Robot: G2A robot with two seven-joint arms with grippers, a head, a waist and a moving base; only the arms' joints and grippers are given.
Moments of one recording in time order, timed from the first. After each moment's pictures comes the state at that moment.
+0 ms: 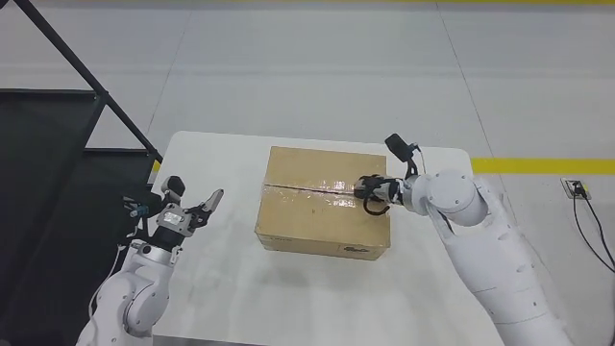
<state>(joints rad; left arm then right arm) 1.26 -1.19 -1.57 -1.57 1.10 -0.36 0.14 -0.65 -1.27 1.19 -1.30 -0.29 0.37 0.96</state>
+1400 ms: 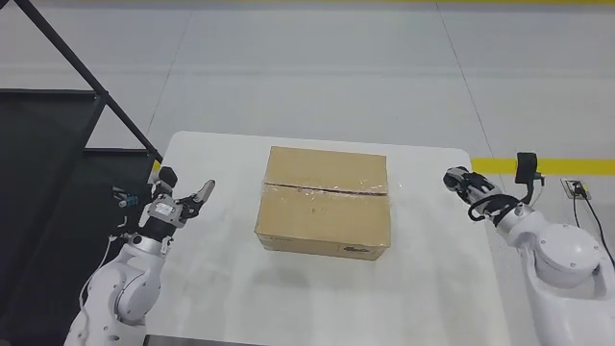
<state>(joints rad) 1.20 -1.18 -1.60 -1.51 1.08 -0.40 0.14 -1.06 -1.19 1.70 -1.57 0.01 0.26 0.62</state>
